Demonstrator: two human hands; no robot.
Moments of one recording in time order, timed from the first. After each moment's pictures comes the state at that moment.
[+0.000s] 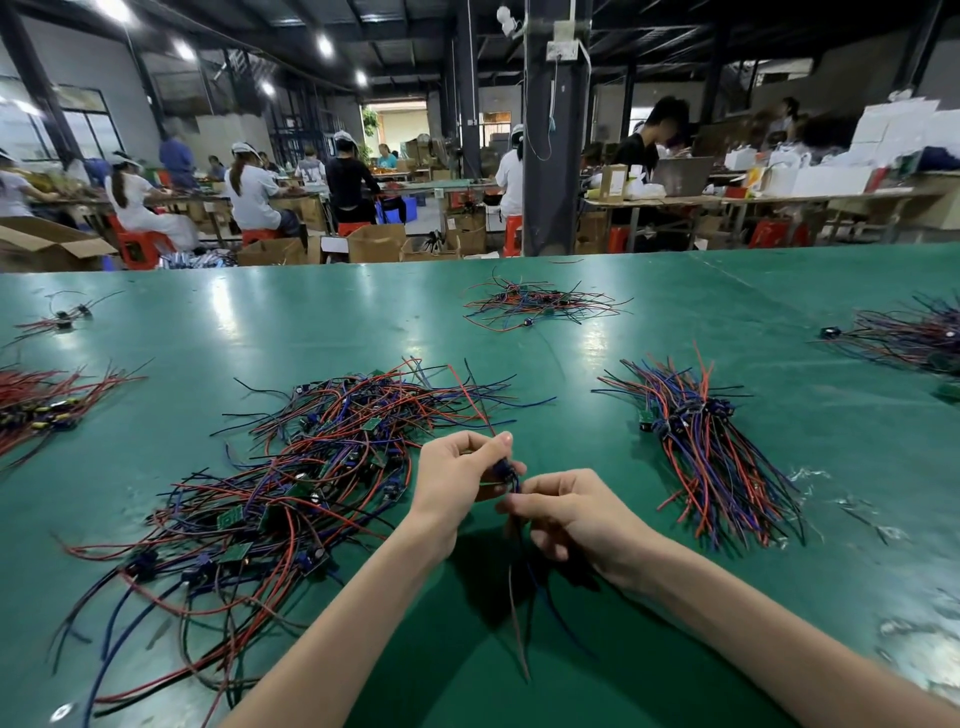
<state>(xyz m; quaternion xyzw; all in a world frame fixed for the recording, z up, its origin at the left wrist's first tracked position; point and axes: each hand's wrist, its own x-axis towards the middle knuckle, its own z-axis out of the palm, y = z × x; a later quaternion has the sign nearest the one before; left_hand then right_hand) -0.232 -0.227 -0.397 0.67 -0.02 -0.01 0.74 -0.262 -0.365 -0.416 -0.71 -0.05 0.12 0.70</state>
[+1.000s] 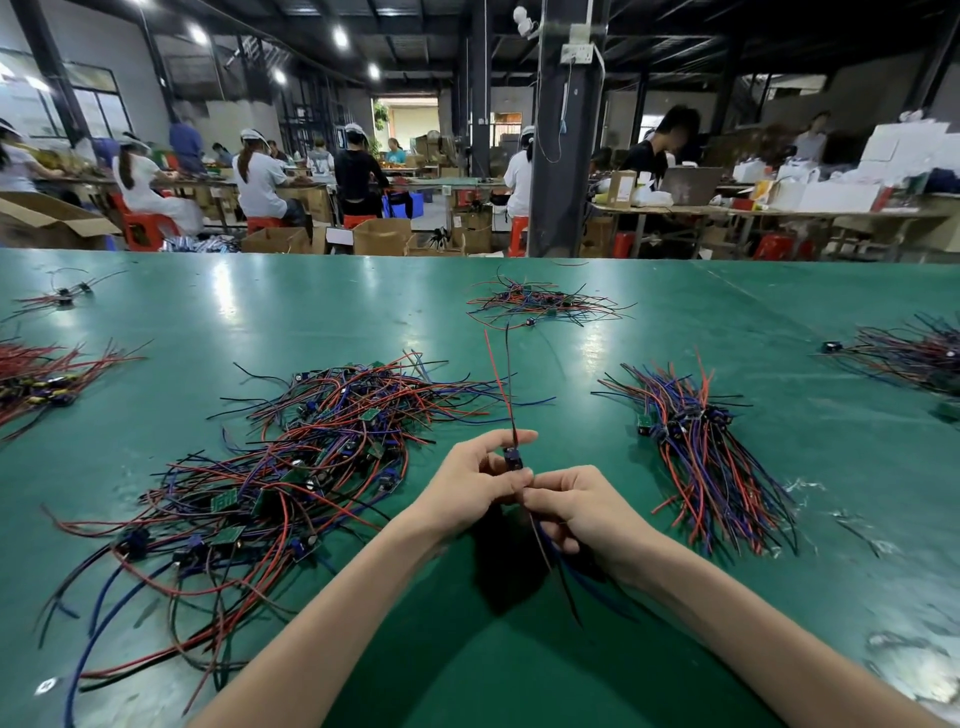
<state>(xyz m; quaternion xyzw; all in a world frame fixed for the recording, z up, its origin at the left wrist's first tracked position) -0.222 -0.229 -0.415 0.72 -0.18 -0.08 0.67 -0.262 -0.370 -0.410 -0.72 -0.04 0.11 0.68</state>
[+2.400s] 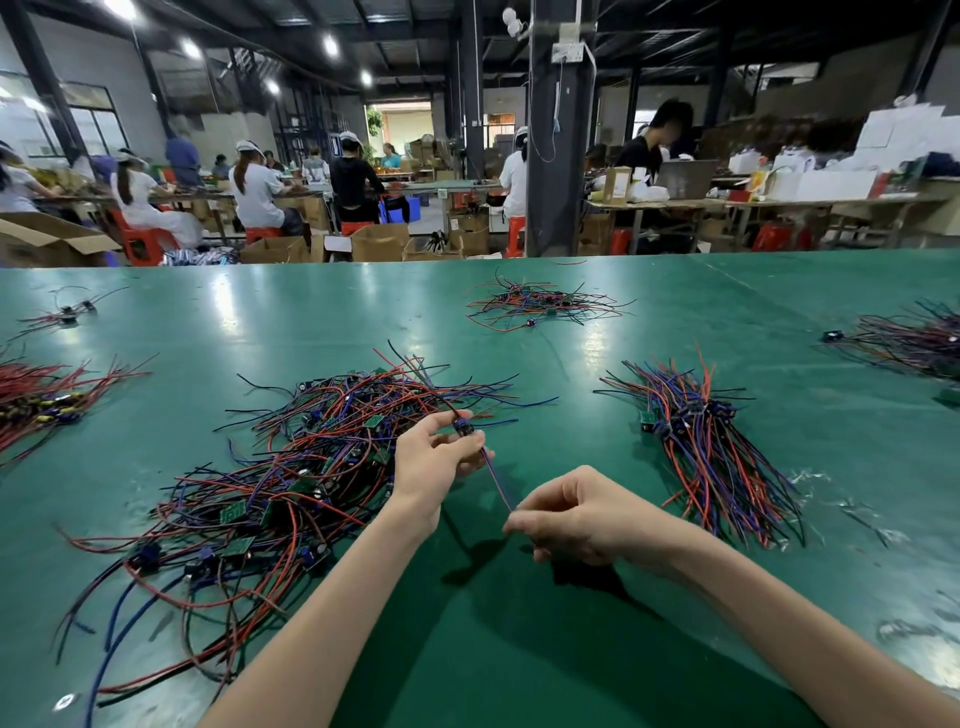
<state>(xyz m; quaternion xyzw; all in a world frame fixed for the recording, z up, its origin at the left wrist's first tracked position) -0.195 -0.208 -0.417 0.63 0.01 0.04 0.77 -0.270 -0.379 -0.393 -0.81 -0.11 0.20 0.54</state>
